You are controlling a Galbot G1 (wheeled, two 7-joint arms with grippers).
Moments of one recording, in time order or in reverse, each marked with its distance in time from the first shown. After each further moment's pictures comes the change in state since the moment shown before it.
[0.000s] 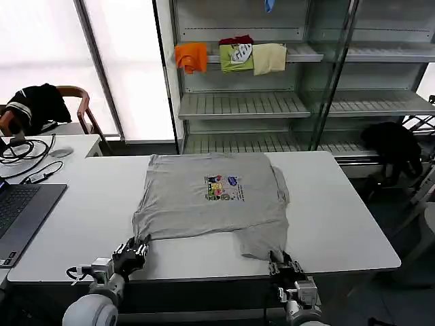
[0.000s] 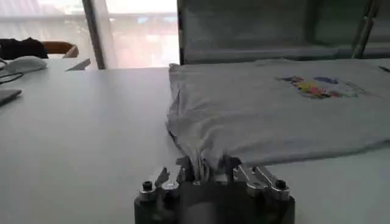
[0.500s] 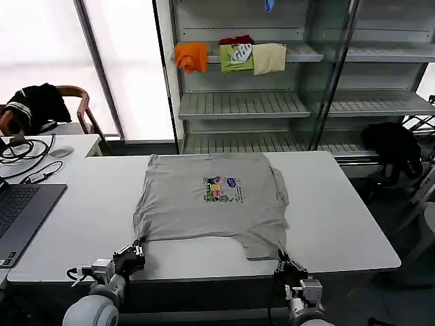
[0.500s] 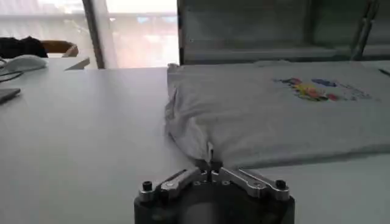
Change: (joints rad) left arm 0.002 -0.015 -0.008 -0.029 -0.010 -0.007 -0.003; right arm 0.004 0.003 0.007 0.038 -0.027 0.042 -0.042
